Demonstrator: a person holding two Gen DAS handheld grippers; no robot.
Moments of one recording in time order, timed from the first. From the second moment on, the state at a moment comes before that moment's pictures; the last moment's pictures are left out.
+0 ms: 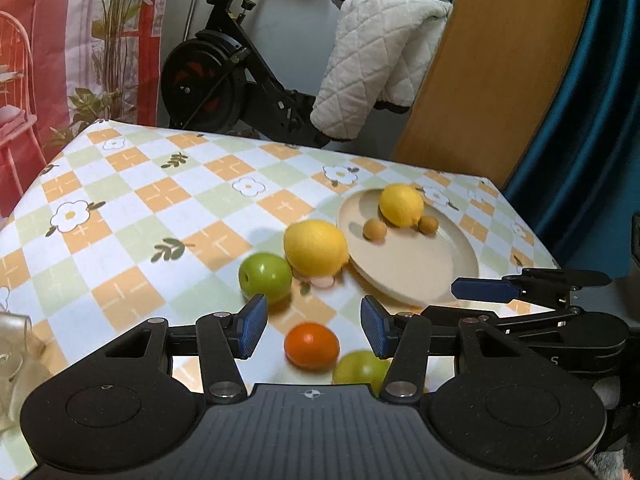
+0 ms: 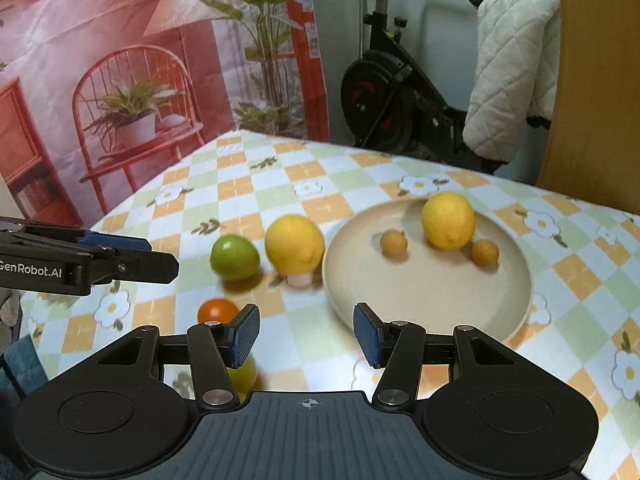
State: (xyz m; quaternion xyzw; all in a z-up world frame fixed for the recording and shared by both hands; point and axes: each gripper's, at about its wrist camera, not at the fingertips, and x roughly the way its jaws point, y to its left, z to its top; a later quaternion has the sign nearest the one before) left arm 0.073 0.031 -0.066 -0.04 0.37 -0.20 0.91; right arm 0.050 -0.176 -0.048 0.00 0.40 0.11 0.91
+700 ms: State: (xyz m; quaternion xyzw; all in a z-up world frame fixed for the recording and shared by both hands) left arm 0.054 0.021 -0.085 -0.04 0.40 -0.21 0.89; right arm 0.026 -0.168 -0.066 0.00 0.45 0.14 0.88
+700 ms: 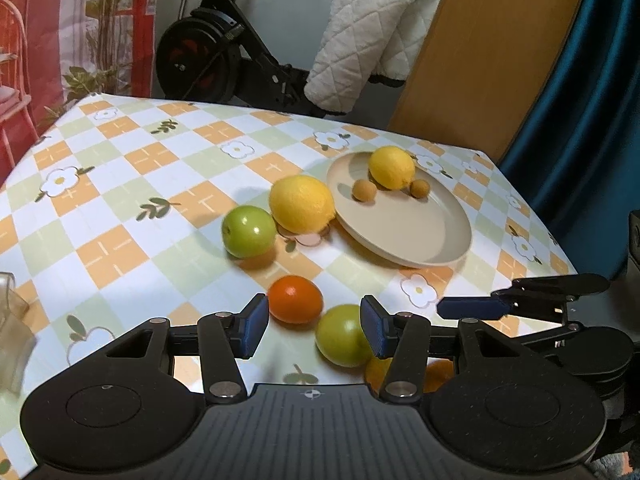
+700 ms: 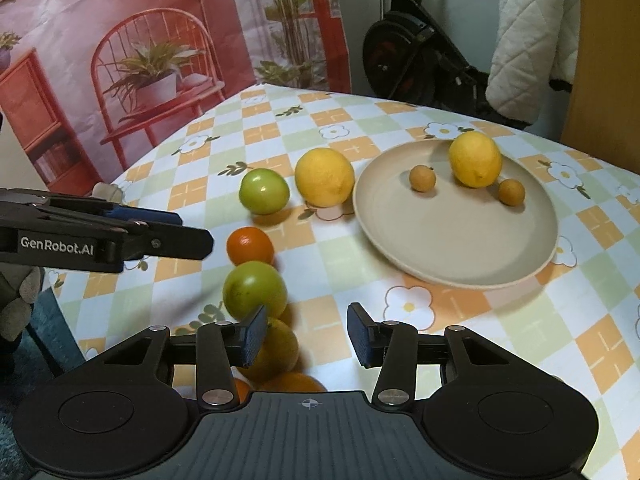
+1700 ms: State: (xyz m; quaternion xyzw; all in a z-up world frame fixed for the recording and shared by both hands) left arm 0.047 -0.005 -0.109 -0.05 0.46 -0.27 0.84; right arm 0.019 -0.157 -0.083 0.01 0.48 0.18 0.86
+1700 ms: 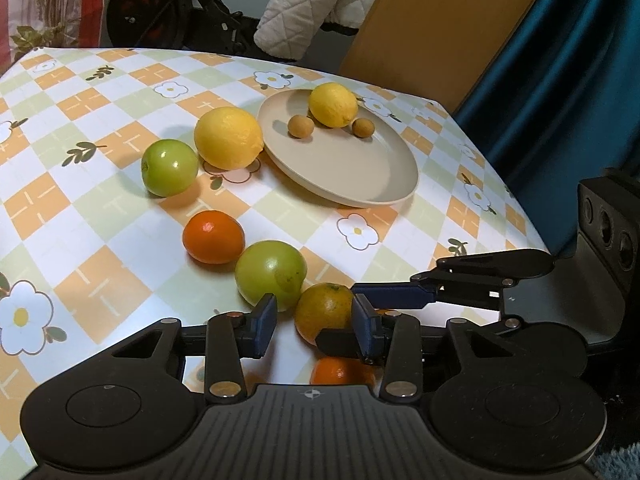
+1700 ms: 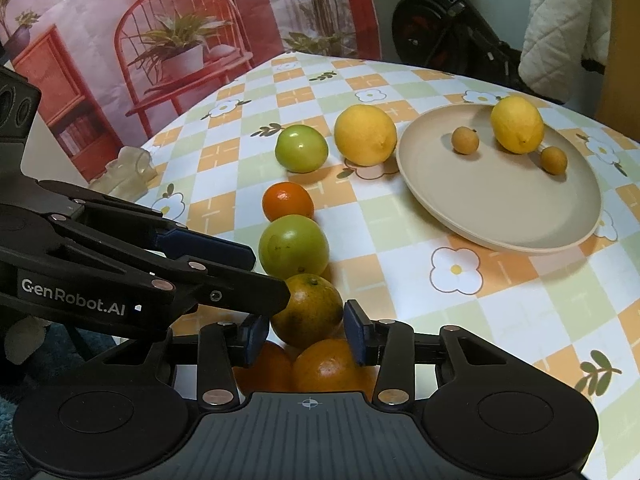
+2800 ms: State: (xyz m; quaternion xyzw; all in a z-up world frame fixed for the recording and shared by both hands) left arm 0.076 -0.007 -0.088 -0.09 0.42 -0.25 0.87; right arm 0.029 -0.176 -0.092 0.05 0.47 0.15 0.87
